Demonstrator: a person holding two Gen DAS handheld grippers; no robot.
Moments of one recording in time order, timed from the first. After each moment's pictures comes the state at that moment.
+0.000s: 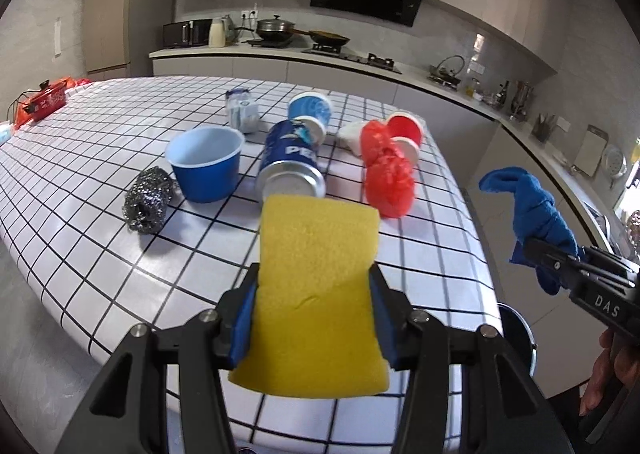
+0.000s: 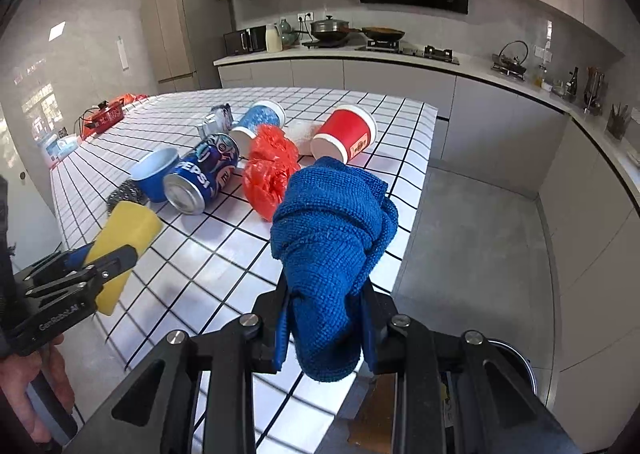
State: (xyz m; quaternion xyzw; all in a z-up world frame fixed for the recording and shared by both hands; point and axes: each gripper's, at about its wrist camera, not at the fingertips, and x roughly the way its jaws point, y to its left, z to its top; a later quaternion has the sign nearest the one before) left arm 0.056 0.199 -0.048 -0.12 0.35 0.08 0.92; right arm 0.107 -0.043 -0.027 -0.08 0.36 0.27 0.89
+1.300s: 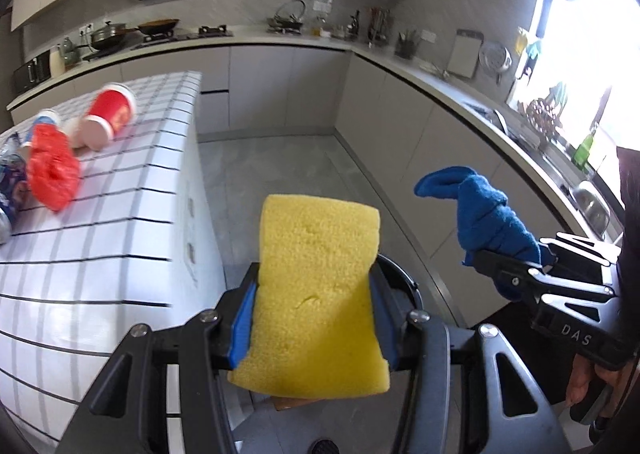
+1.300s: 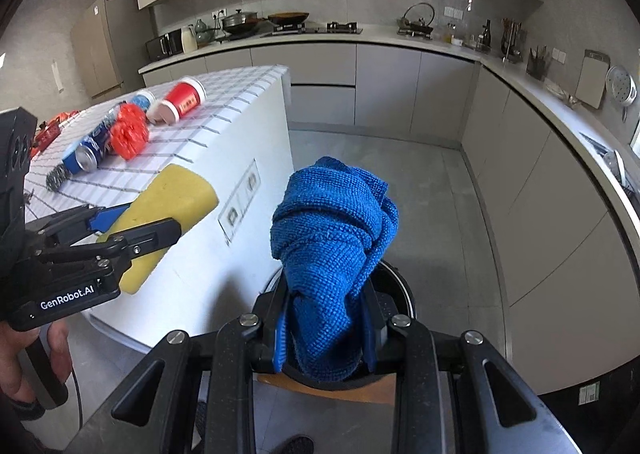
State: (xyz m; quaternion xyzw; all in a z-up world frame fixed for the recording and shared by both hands) left arm 0.102 -0.063 -0.070 -0.03 0.40 -0.15 0.90; right arm 0.069 -0.295 -0.060 -0.05 0.40 0.15 0.90
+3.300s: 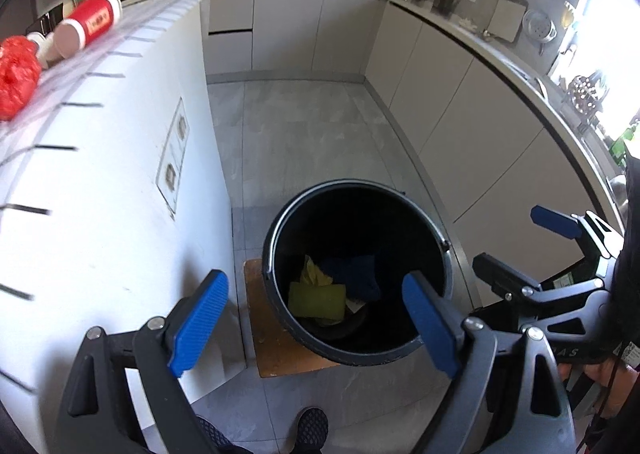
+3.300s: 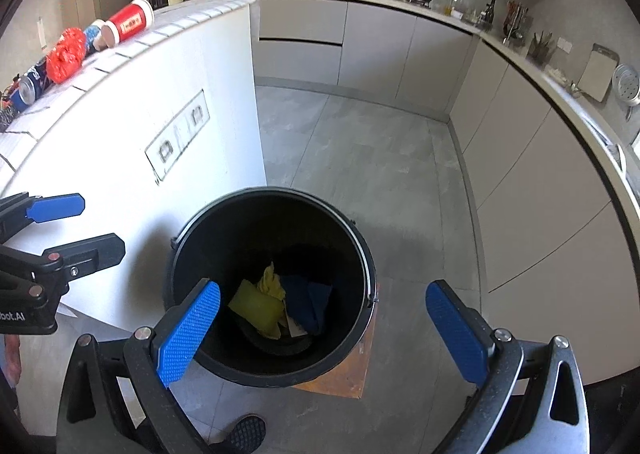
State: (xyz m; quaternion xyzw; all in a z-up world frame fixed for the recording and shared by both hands) left arm 0.101 -0.095 -0.123 -0.04 0.48 -0.09 0.87; right arm 0.115 -0.323 -0.155 -0.11 0.44 0.12 0.88
